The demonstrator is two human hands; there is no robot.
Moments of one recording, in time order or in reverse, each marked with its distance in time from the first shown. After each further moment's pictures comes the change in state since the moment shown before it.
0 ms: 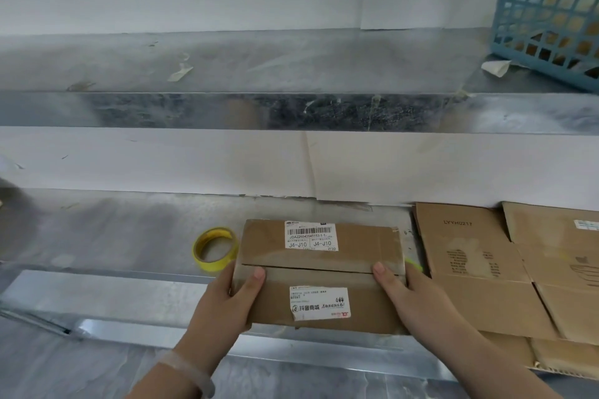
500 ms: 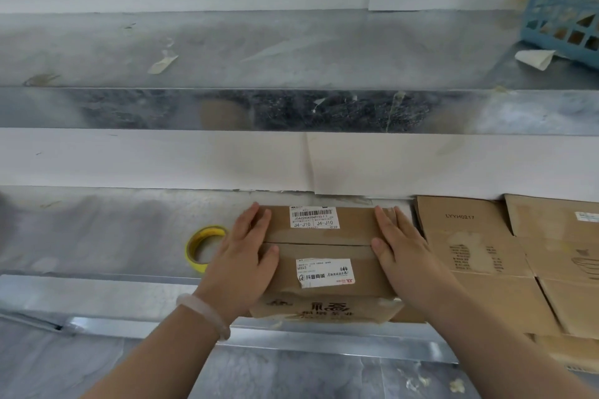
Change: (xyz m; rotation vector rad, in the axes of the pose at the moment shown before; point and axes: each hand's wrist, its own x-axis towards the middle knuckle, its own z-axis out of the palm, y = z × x) left_hand 0.065 0.024 0.009 0.790 -0.114 0.450; right_hand 0.054 -0.015 0.004 -0.523 0.005 -0.115
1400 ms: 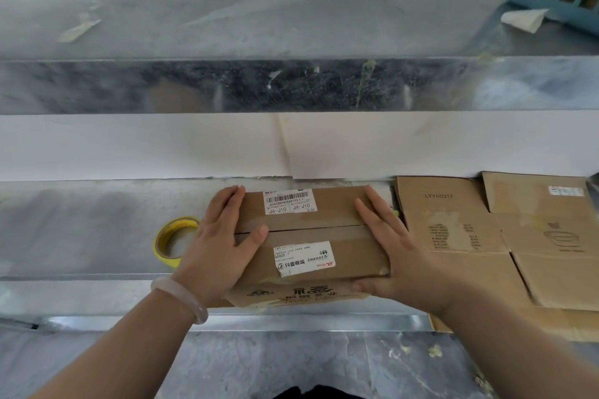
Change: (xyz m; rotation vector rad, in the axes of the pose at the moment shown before) left_hand 0.020 -0.002 0.010 -0.107 -0.007 0.022; right_hand -0.006 0.044 -0.008 0.108 -0.098 -0.410
